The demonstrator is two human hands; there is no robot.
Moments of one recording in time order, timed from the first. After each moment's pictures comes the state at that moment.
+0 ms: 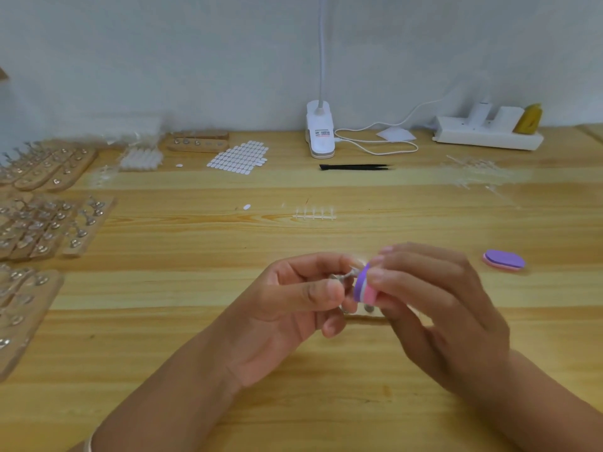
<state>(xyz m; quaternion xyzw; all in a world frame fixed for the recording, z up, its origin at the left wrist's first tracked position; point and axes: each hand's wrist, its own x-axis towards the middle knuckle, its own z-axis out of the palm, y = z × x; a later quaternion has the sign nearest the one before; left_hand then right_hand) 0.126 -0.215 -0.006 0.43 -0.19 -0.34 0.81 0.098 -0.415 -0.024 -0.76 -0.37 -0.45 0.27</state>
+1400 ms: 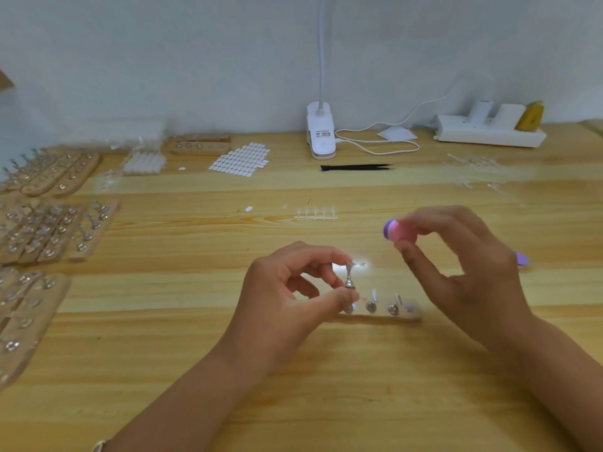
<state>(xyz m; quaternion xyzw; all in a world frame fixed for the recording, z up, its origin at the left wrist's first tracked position) 0.123 -0.223 -0.012 0.74 -0.19 0.00 0.64 0.119 -0.449 -0.022 -0.85 -0.21 -0.38 0.28</state>
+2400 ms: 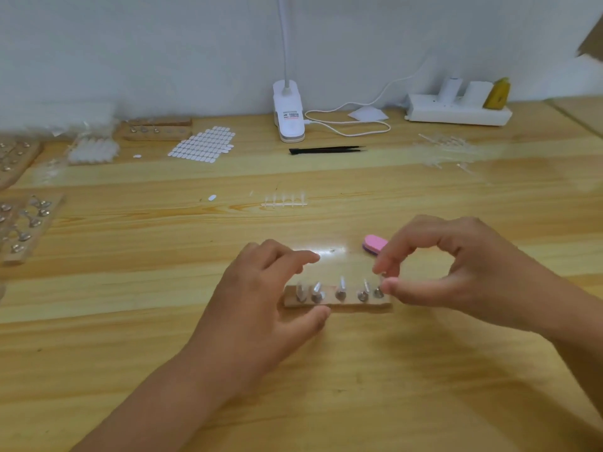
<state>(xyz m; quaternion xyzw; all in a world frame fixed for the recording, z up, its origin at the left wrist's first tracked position) 0.119 -0.221 -0.024 0.91 -0.27 0.03 0.31 0.094 -0.470 0.021 -0.89 -0.16 0.00 0.42</state>
